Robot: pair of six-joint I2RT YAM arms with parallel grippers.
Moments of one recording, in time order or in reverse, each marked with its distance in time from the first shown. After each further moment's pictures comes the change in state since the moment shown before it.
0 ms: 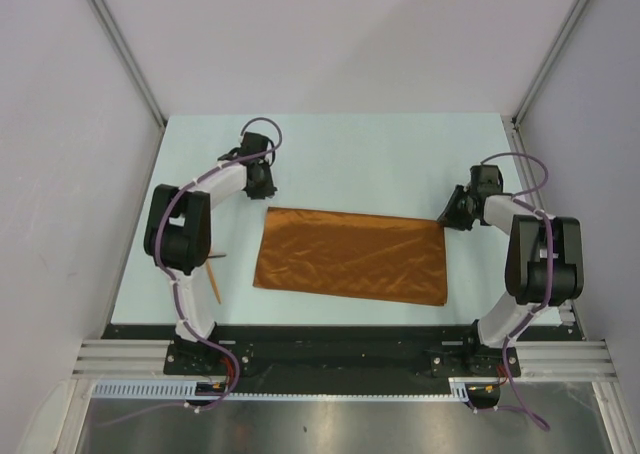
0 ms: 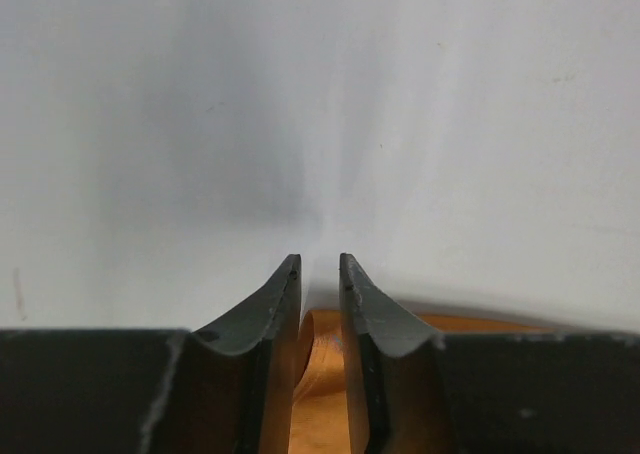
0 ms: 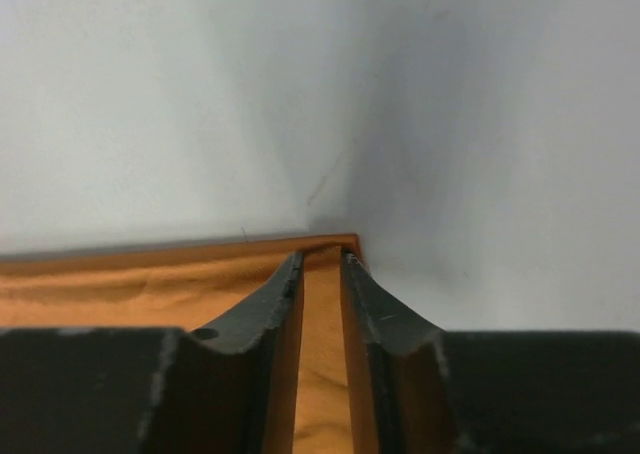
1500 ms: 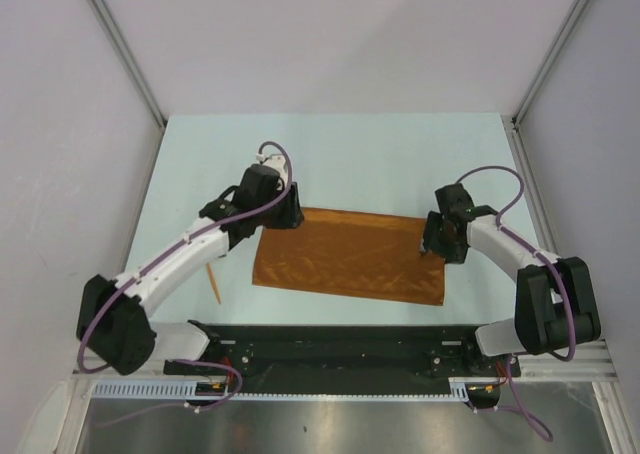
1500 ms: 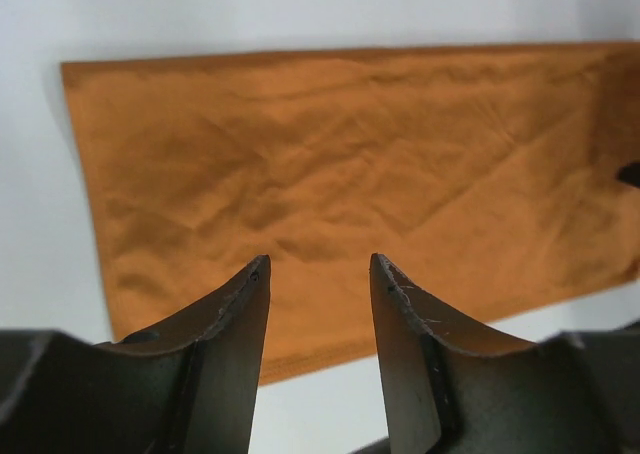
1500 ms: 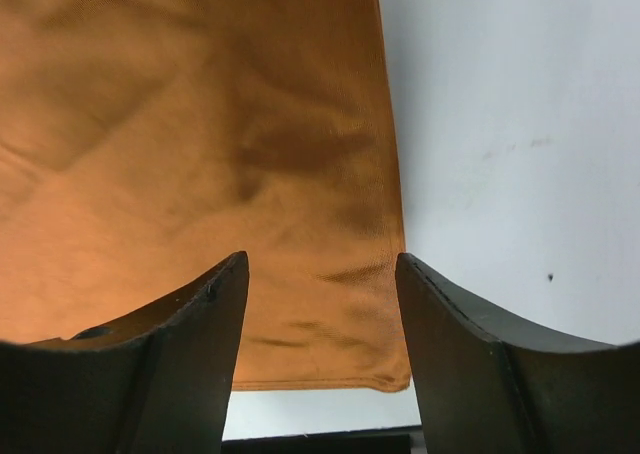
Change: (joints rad) left arm -0.298 -0.659 -0.372 0.003 0.051 -0.016; right arm 0.285 -0.301 -0.110 -0.386 0.296 0.075
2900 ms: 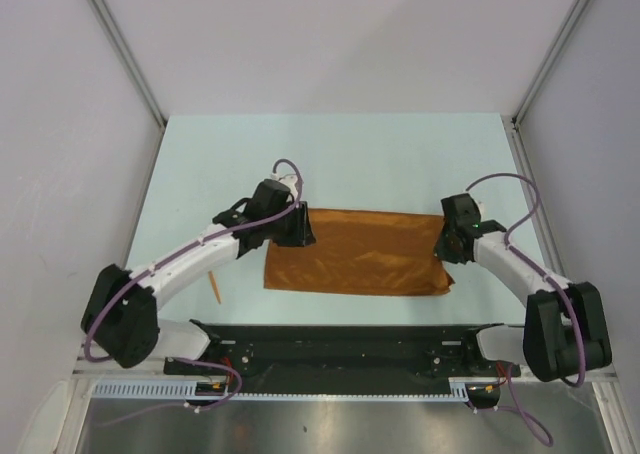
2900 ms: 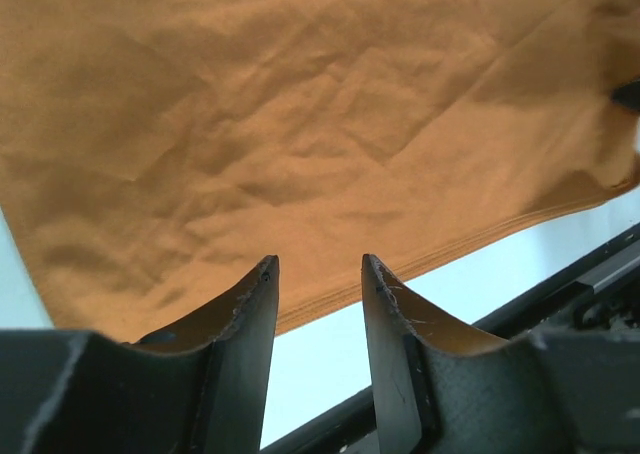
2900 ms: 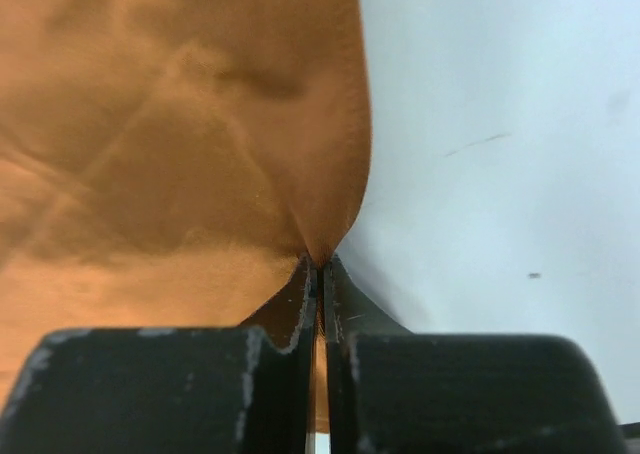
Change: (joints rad) left arm -0.064 -0.037 -0.129 0.044 0.148 -0.064; right arm 0.053 -0.092 -0.122 0.080 0.102 0.086
